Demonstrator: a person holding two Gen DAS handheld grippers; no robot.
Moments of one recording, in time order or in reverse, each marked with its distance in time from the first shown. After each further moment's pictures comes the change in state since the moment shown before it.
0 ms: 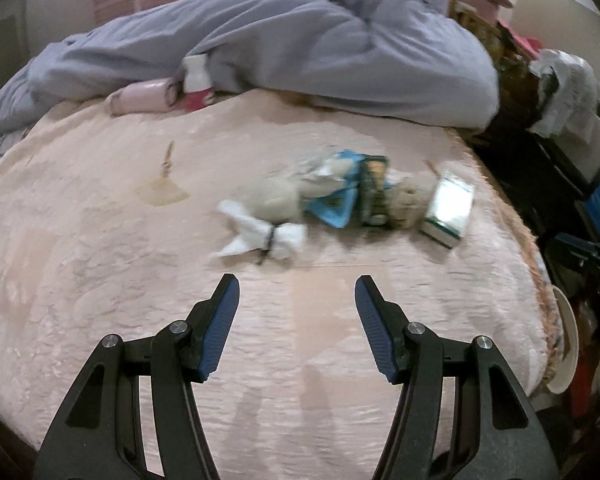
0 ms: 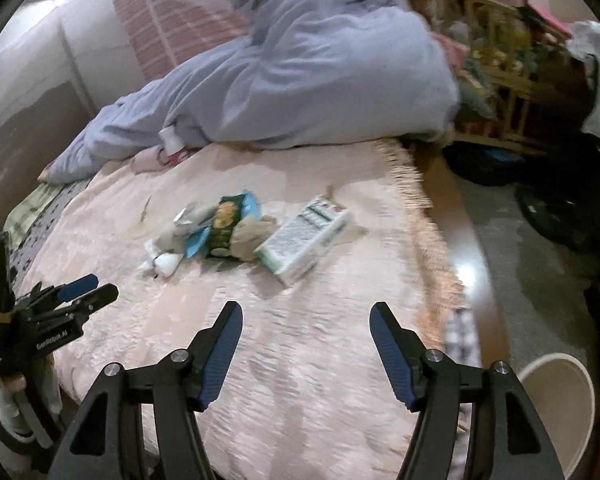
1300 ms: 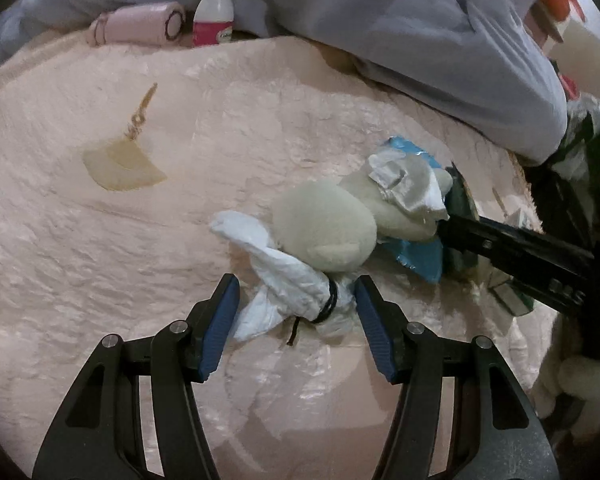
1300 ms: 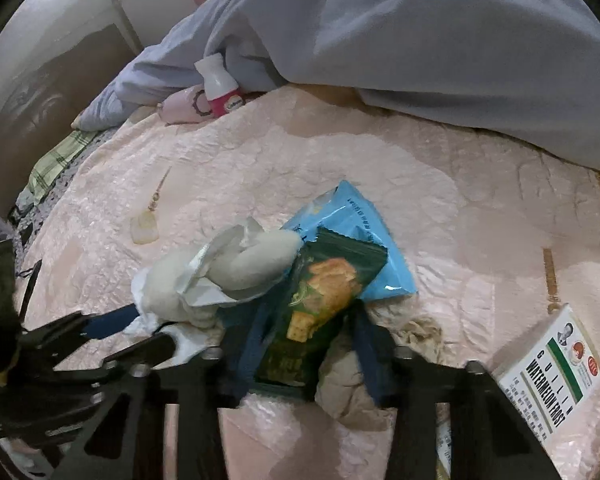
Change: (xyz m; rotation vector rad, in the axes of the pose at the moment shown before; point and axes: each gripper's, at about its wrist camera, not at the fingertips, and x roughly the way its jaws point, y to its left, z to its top) left arm 0.124 0.046 0.033 -0.193 0.101 -0.101; right arm 0.200 0.082 0.078 -0.154 0.136 0.197
